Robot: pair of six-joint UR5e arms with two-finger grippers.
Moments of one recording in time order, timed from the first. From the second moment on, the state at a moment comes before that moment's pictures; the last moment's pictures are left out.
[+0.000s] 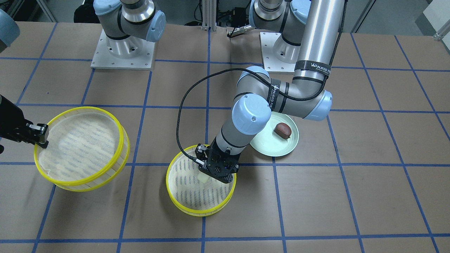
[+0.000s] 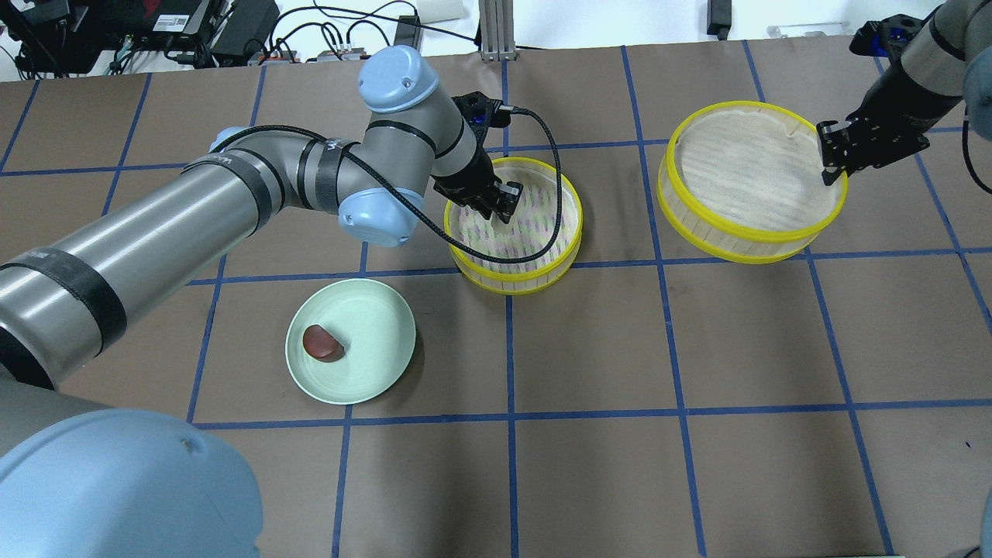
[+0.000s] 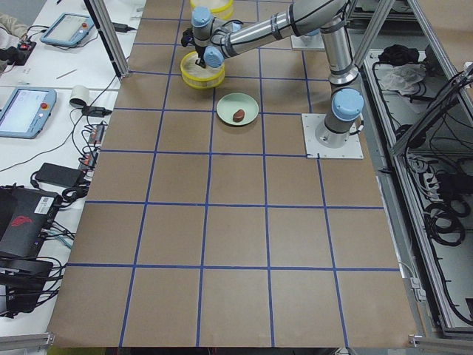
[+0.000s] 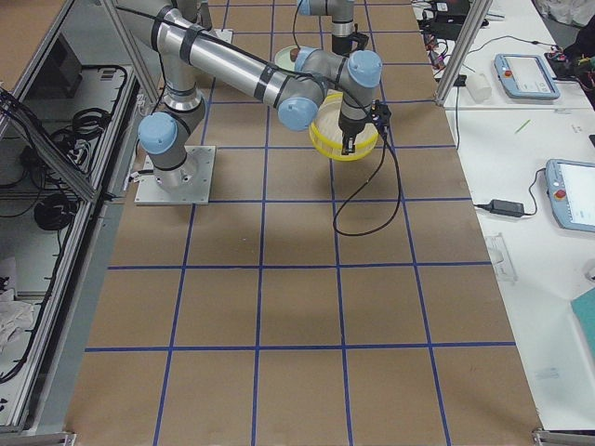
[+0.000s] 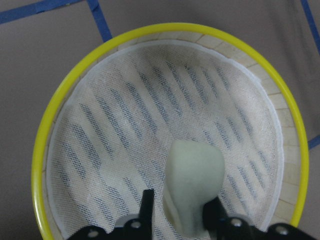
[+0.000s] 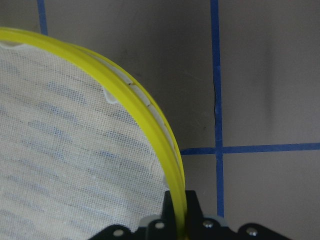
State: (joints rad) left arm -1.82 -2.08 -1.62 -0.87 1.31 0.11; right arm 1.20 -1.36 1.65 -1.83 -1.50 -0.32
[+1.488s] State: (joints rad) left arm -1.63 -1.89 -1.64 -1.22 1.51 0.18; right arm 1.61 -1.30 1.65 -1.95 -1.48 0.28
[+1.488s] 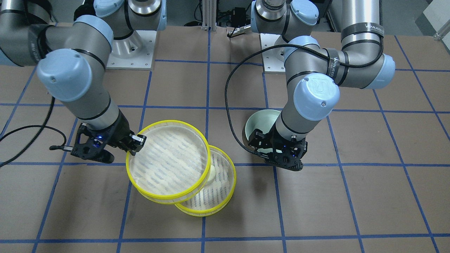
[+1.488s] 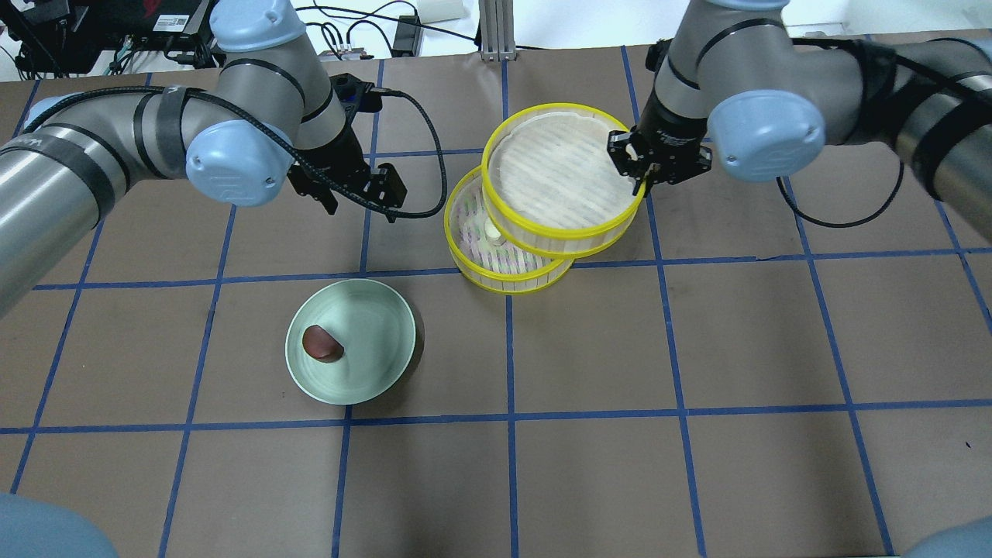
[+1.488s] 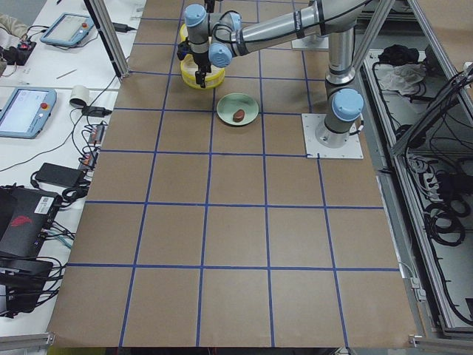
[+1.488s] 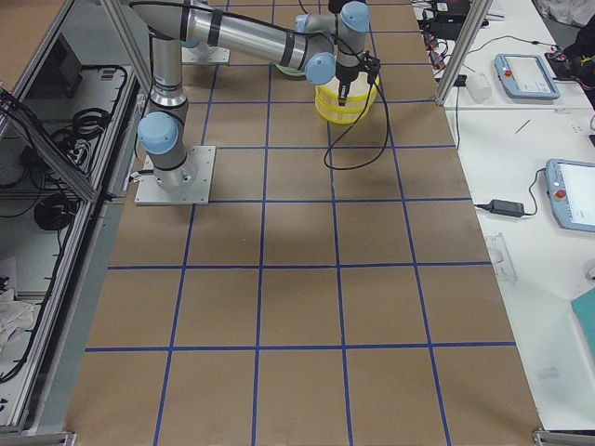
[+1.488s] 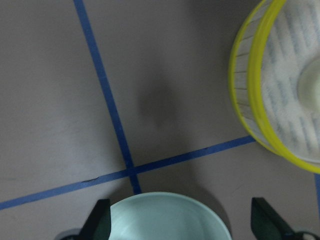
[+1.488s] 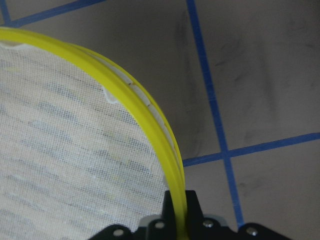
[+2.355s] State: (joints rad) left arm -1.51 -1.88 -1.89 -1.25 1.59 0.34; right arm 1.76 -1.19 1.63 -2.06 -1.50 0.41
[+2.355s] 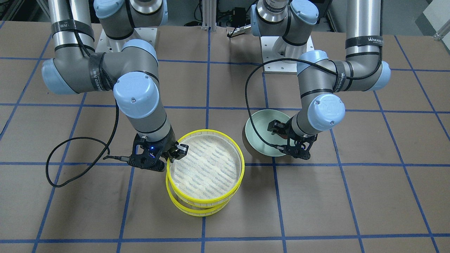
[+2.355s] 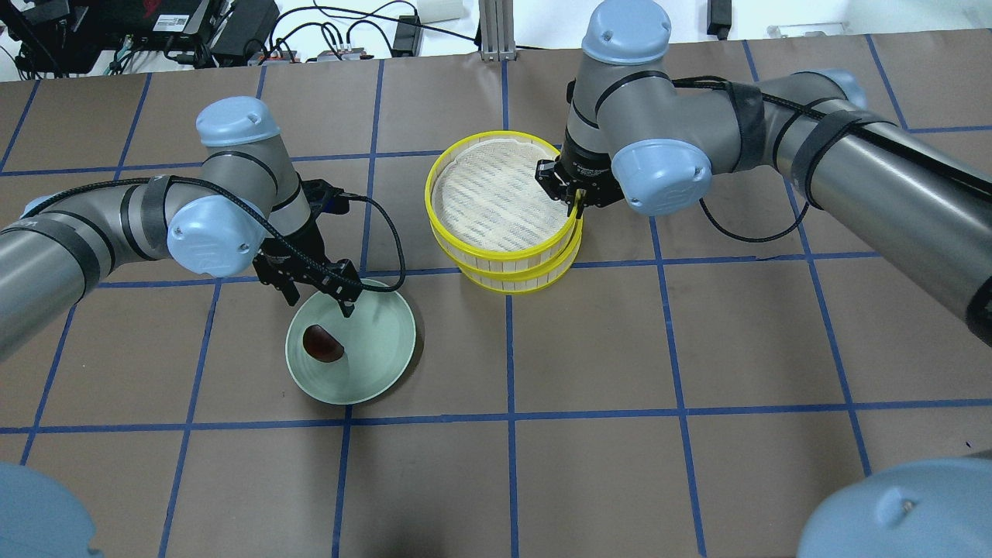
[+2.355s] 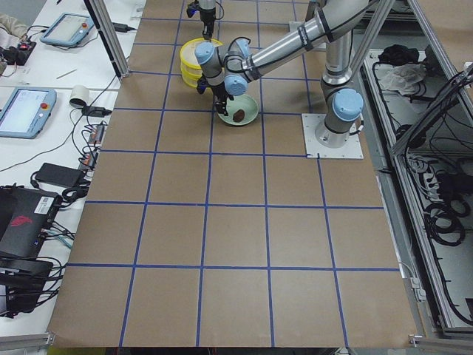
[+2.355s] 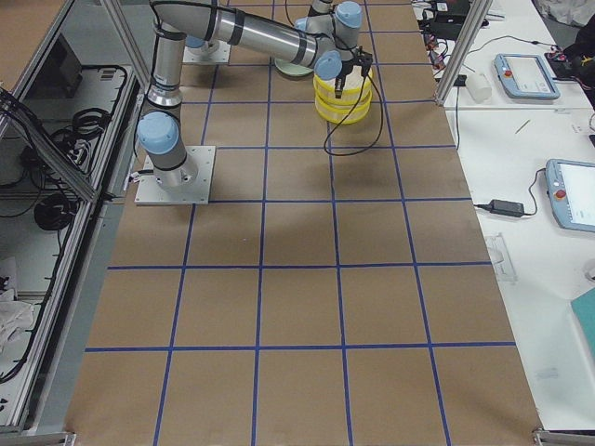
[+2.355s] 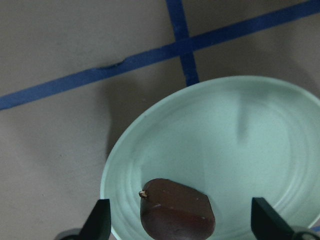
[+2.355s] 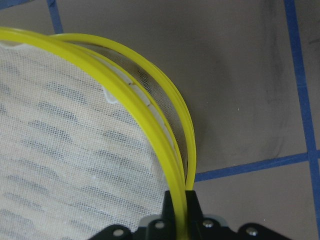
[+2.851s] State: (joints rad) left arm -1.51 -1.89 -1.93 -1.27 1.60 0.34; right arm 1.76 -1.17 1.63 -2.09 -1.55 0.40
